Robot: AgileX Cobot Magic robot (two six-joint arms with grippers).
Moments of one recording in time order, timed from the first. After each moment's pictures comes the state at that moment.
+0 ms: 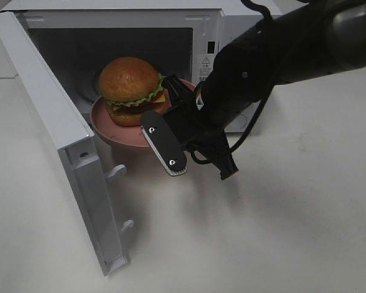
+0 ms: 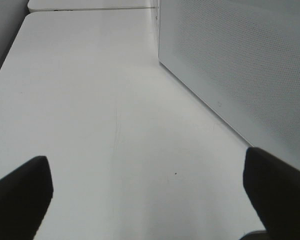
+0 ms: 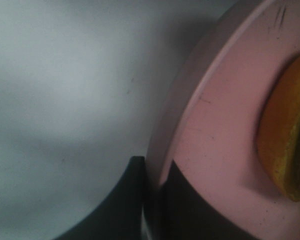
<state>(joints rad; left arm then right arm) 0.02 0.05 -0.50 -0.08 1.04 0.07 0.70 1.88 -1.17 -0.19 0.34 -1.34</state>
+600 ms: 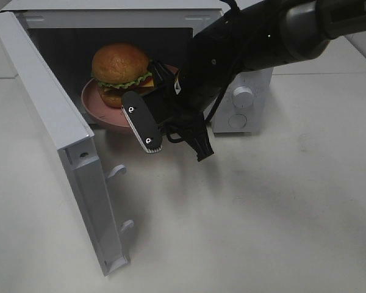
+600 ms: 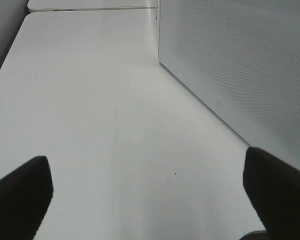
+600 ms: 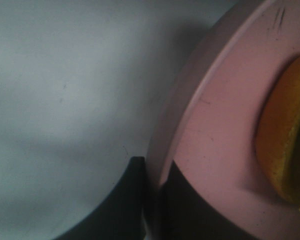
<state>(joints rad) 0.02 0.05 -0.50 -0.08 1.04 0.07 0.70 2.00 -1.35 -0.21 0.37 -1.28</state>
